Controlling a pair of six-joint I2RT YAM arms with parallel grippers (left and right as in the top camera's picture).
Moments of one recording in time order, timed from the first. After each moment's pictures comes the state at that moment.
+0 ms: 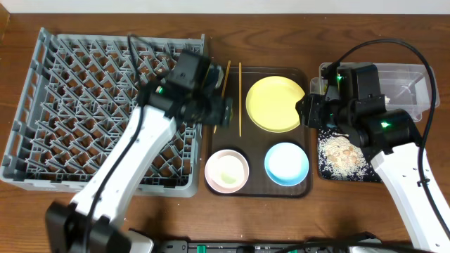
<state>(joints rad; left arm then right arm) -0.41 1.59 1.42 -0.96 0.22 -0.25 0.26 1.30 1.22 -0.86 -0.17 0.39</state>
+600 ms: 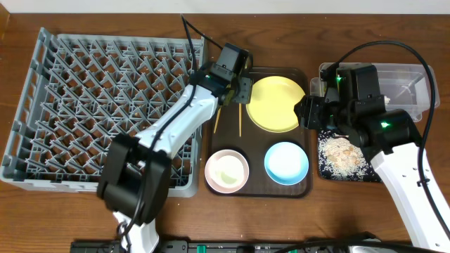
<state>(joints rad) -0.50 1.95 1.46 -0.49 0.00 -0.27 0.26 1.30 1.22 -0.87 -0.18 0.39</state>
